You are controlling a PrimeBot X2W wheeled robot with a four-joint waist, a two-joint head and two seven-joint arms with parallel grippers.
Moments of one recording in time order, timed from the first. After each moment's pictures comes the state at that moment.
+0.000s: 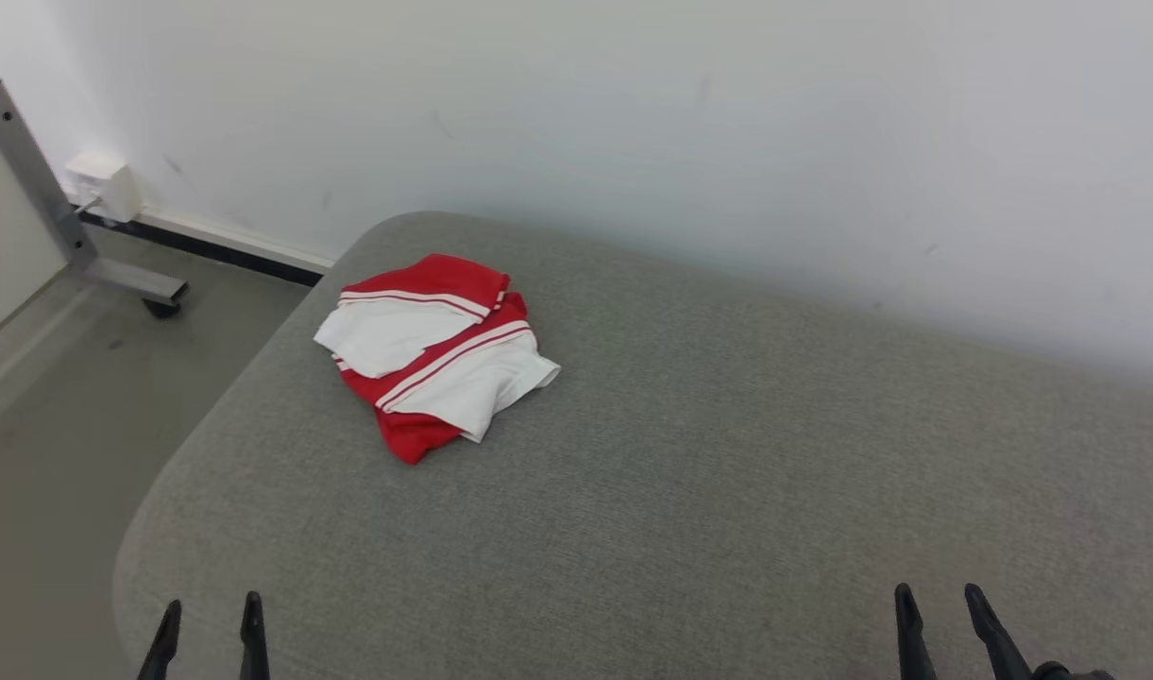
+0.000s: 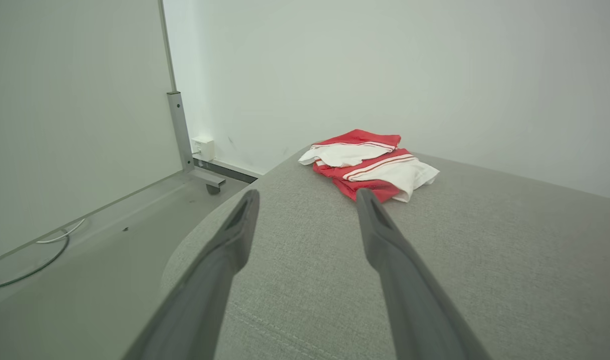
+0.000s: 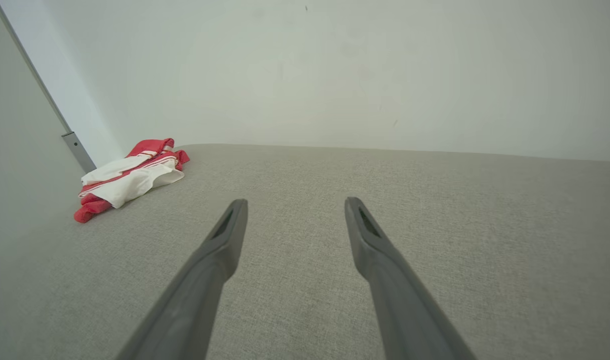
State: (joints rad) left arm 0.10 0.11 0.08 0.16 -0.17 -0.11 -0.26; right arm 0.15 -0.07 0.00 0.15 0.23 0.13 -0.23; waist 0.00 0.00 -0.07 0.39
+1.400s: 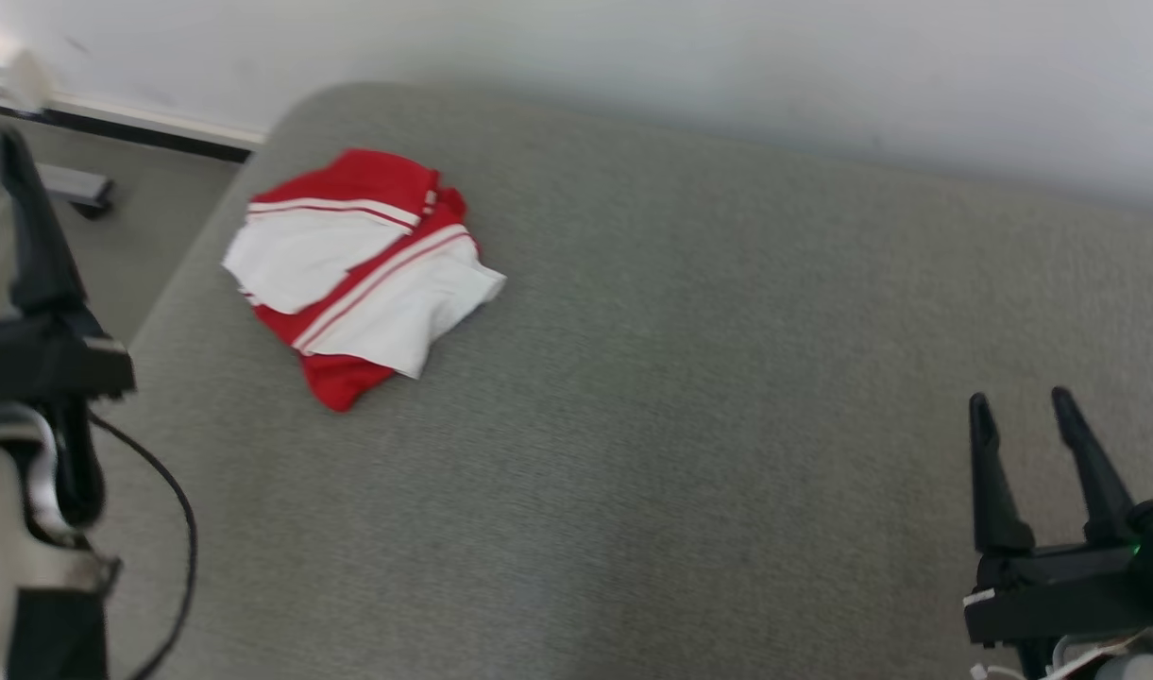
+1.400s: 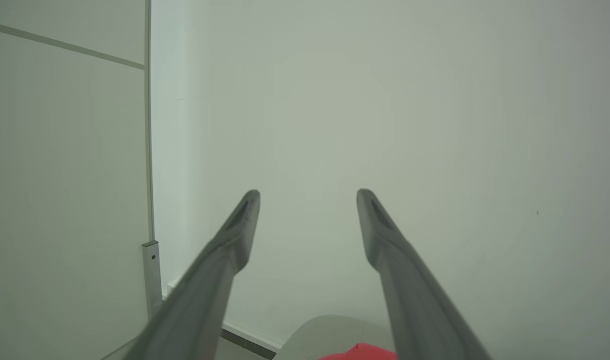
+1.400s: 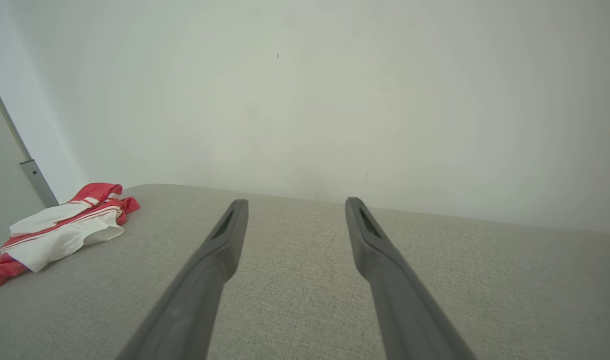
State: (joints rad) left arm -0.54 0.21 0.16 0.23 -0.32 -0.09 -0.22; right arm -0.05 -0.16 -0.04 0.01 0.19 0.13 -0.18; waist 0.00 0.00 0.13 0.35
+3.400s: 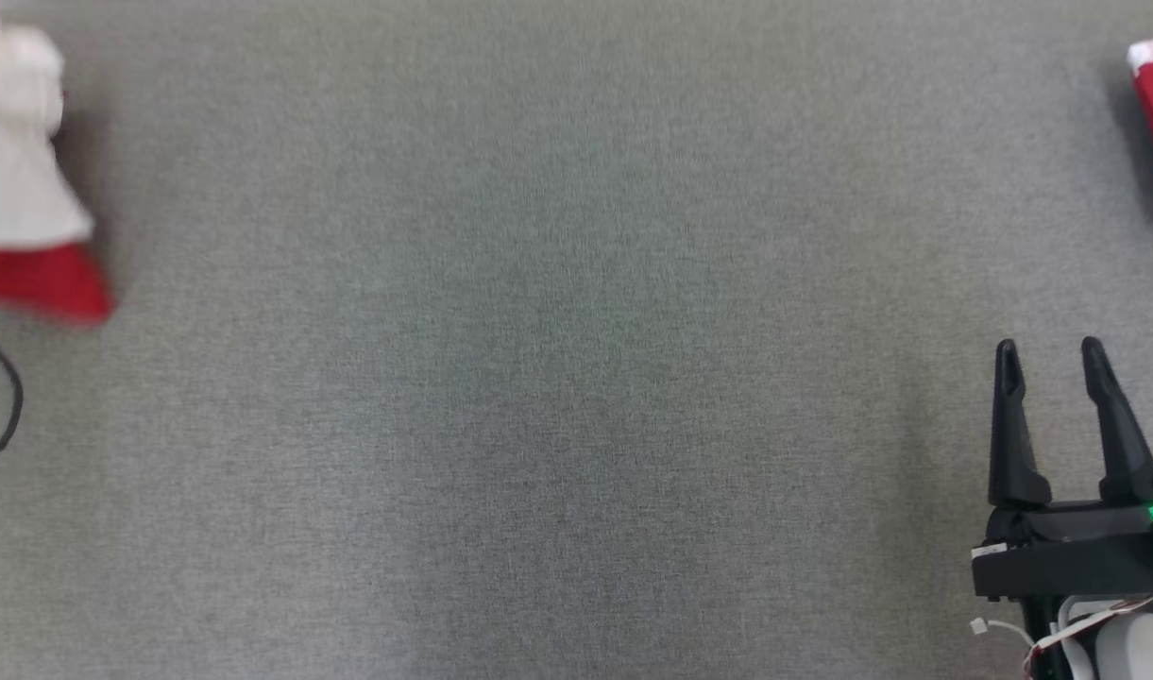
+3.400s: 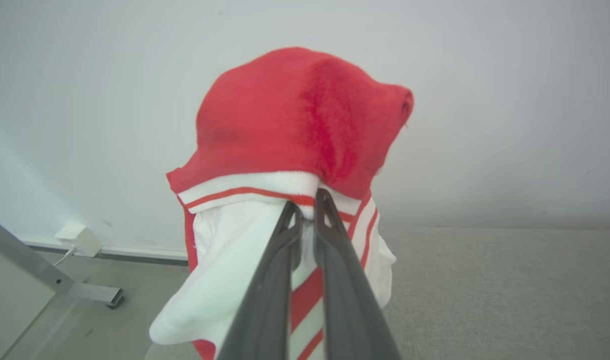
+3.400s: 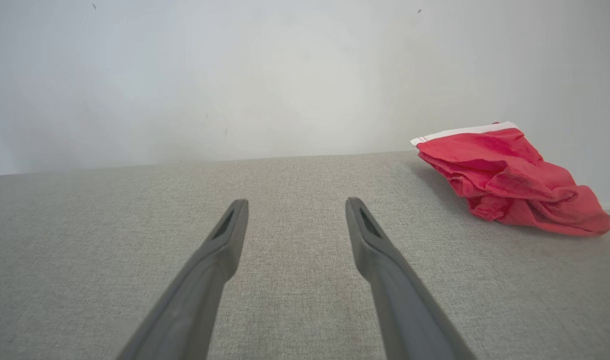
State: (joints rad) left arm -1.10 0.52 -0.16 0.89 -0.44 -0.11 -0.05; right arm -0.14 -0.14 -0.09 0.01 0.19 0.13 -0.21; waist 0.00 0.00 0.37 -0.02
